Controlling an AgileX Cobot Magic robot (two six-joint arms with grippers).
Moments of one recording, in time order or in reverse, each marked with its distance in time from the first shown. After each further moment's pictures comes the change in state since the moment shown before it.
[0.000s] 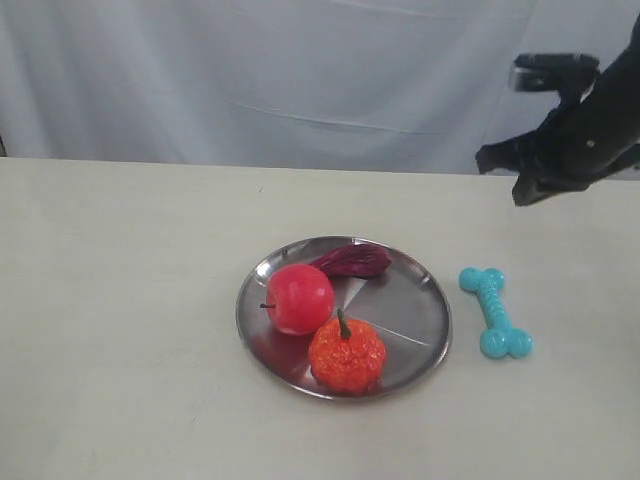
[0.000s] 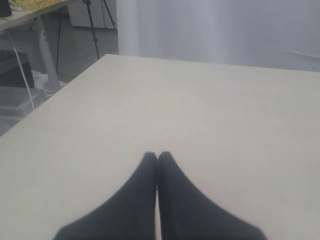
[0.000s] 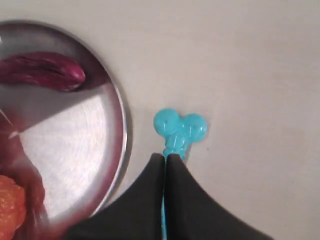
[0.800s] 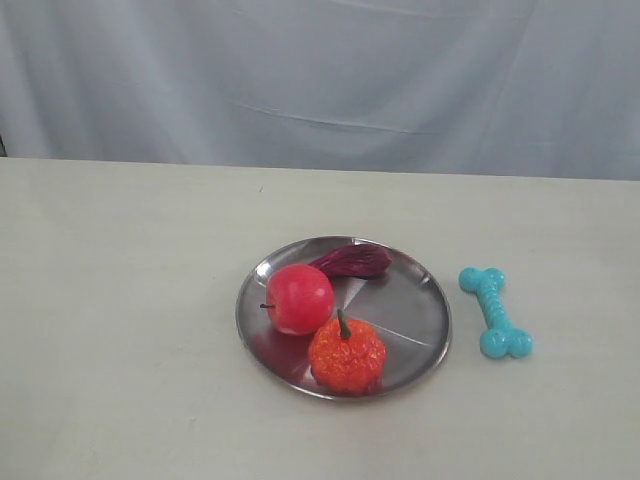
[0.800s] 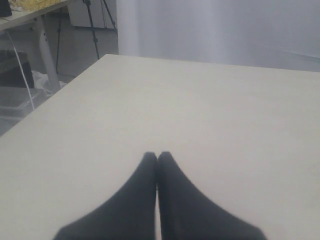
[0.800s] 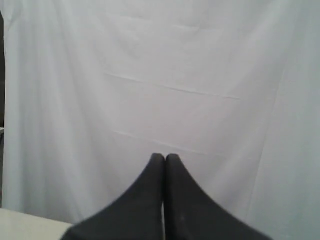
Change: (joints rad) left arm 0.000 0.000 0.000 0.000 0.000 0.000; right arm 0.070 -1.342 0.642 -0.051 -0.590 0.063
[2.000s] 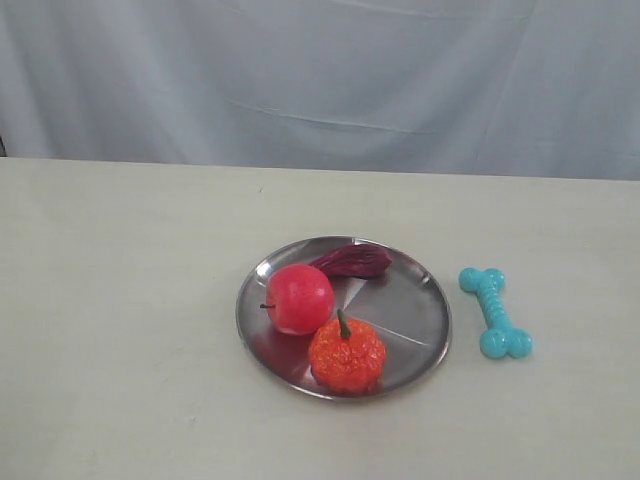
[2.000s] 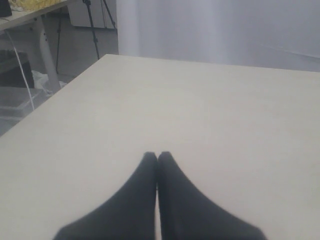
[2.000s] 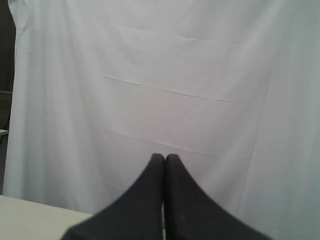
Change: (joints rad) left arm 0.000 0.000 0.000 0.000 0.000 0.000; right arm 0.000 -0.402 0.144 -0.042 0.207 0.017
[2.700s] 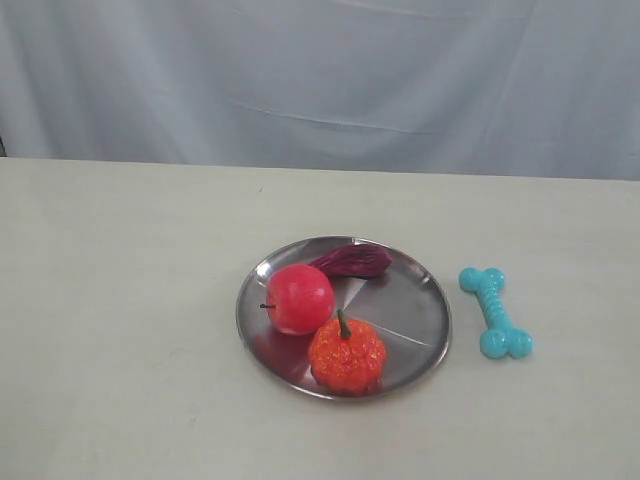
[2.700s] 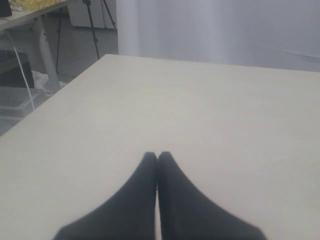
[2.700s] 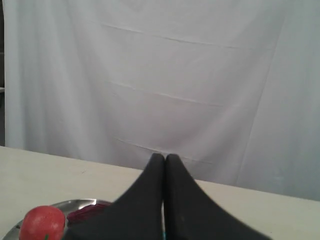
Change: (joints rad) left arm 0.000 0.000 0.000 0.000 0.000 0.000; right arm 0.000 0.002 0.244 -0.007 -0.084 0.015
